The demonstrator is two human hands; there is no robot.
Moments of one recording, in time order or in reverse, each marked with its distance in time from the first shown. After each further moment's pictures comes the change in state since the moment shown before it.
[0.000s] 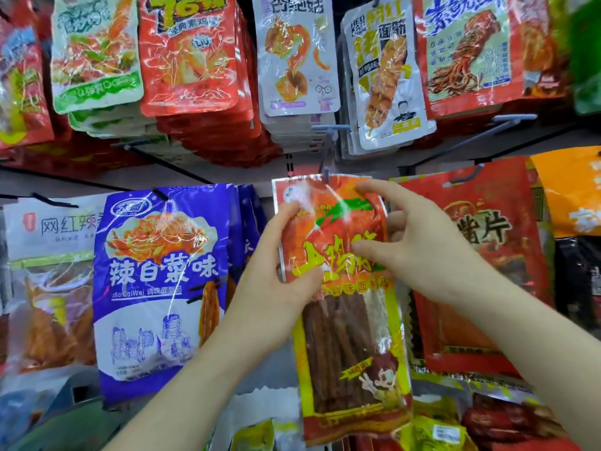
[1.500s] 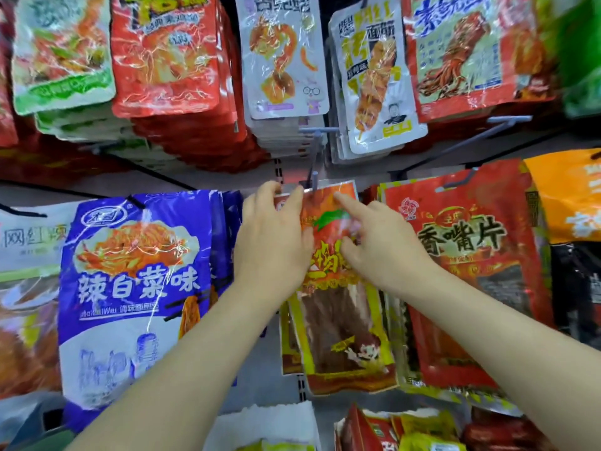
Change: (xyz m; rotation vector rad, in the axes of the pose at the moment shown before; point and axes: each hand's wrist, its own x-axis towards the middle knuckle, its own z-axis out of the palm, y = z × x) left_hand 0.071 -0.003 0.016 1.061 0.214 0.181; right_hand 0.033 0.025 0.029 -0.521 0.058 -0.069
